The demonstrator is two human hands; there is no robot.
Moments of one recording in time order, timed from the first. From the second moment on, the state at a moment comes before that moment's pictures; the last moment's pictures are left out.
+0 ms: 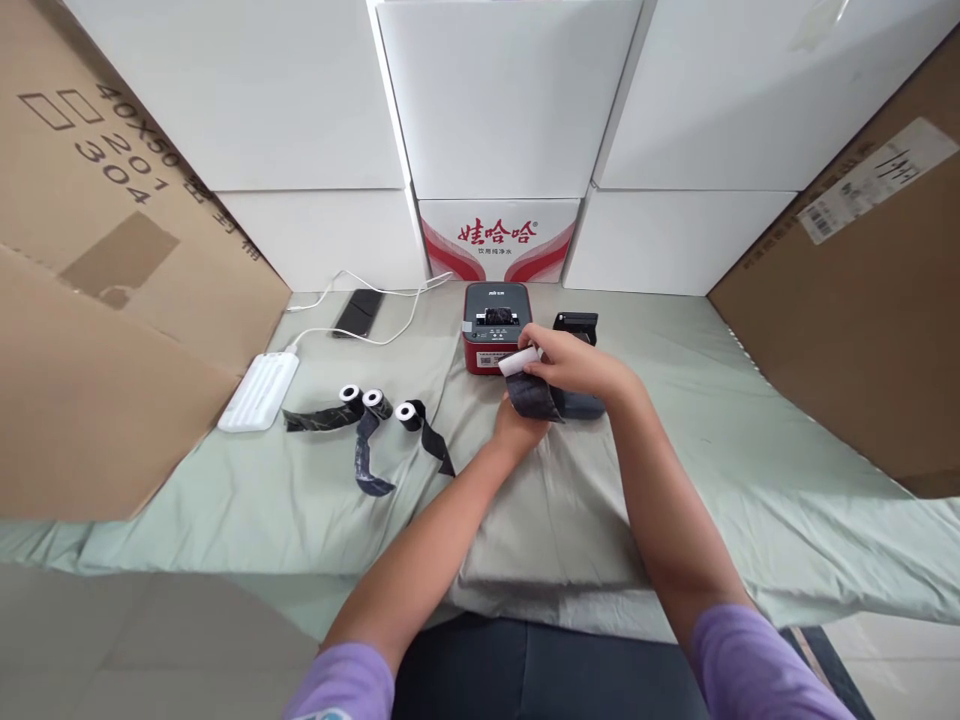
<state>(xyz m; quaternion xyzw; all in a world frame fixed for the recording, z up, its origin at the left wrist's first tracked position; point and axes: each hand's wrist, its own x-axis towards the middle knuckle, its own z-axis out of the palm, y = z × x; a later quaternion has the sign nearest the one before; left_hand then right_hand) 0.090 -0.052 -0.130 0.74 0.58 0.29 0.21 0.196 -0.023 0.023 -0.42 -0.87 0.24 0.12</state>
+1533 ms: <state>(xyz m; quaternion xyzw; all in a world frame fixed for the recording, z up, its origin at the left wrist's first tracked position) 0.125 -0.092 -0.118 0.71 0.57 0.30 0.29 0.149 -0.042 0.000 -0.42 -0.90 0.11 0.04</state>
